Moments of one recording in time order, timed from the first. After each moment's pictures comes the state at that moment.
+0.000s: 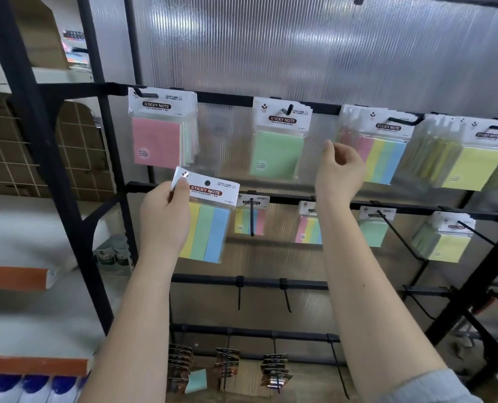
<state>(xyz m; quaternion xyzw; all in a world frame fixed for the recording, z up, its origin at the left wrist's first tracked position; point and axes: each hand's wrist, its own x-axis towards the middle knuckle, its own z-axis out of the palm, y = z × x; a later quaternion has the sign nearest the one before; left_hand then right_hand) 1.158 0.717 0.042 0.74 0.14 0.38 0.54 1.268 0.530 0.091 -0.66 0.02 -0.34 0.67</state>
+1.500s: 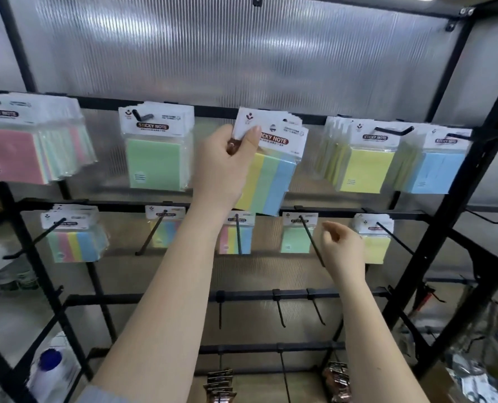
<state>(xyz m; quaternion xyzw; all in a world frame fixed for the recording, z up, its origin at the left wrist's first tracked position) 1.256 0.494 0.123 0.71 -0.09 0.40 0.57 1.311 0.303 -0.002 -0.85 0.06 -0.21 0.49</state>
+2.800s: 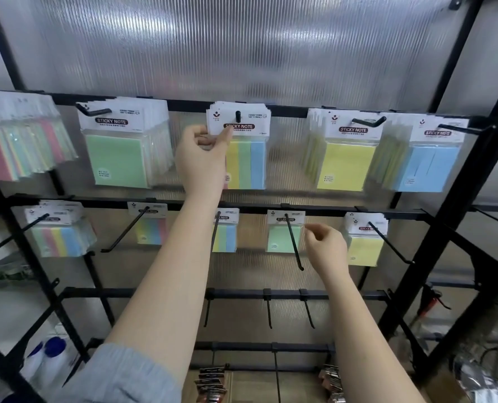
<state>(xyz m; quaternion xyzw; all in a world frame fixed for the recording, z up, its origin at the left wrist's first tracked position) 1.321 0.460 0.108 0.65 0.08 0.46 0.60 1.359 0.267 -0.027 -0.84 0.01 -0.14 0.52</state>
